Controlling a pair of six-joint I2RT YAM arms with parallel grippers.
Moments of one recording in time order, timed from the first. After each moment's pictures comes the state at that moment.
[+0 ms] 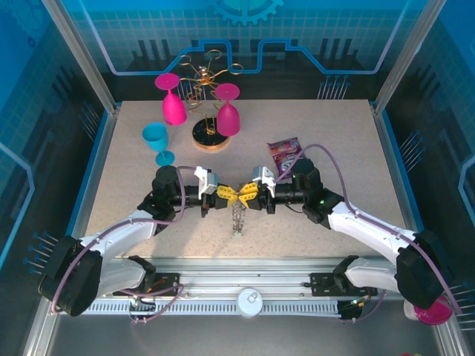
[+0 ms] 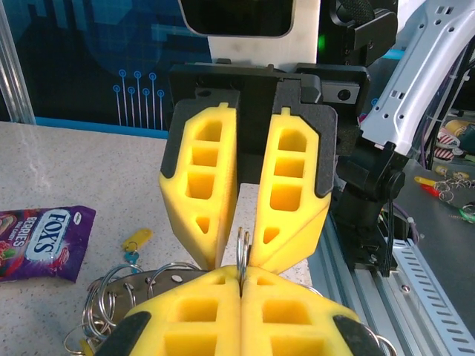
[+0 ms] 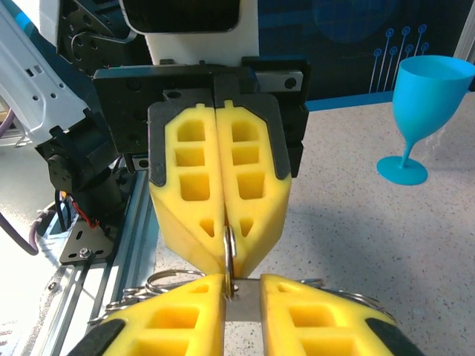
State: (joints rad) left arm -0.44 1.17 0.49 0.56 1.02 0.02; right arm 0.65 1.19 0.68 0.19 -0.77 -0.17
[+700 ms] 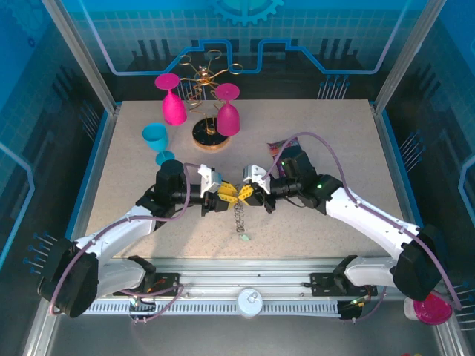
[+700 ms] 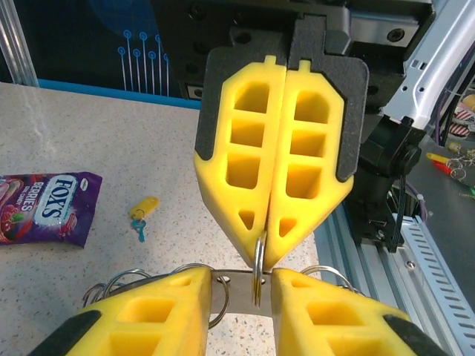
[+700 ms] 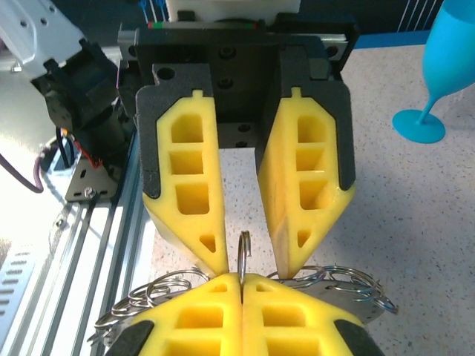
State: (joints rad) left arm -0.45 1.15 0.59 0.25 0.98 0.17; right arm 0.67 1.26 0.96 -0.35 -0.71 -0.44
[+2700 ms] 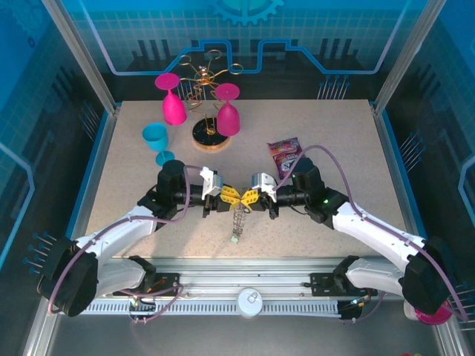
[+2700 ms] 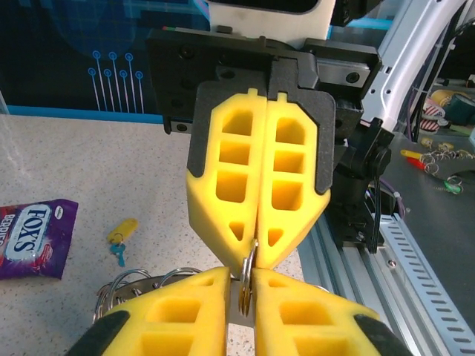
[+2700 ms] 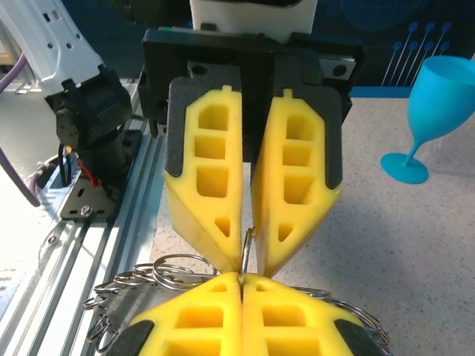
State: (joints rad) left arm -0.48 1.16 0.59 0.30 1.03 0.18; right arm 0.66 1.14 0.75 -0.05 -0.76 -0.38
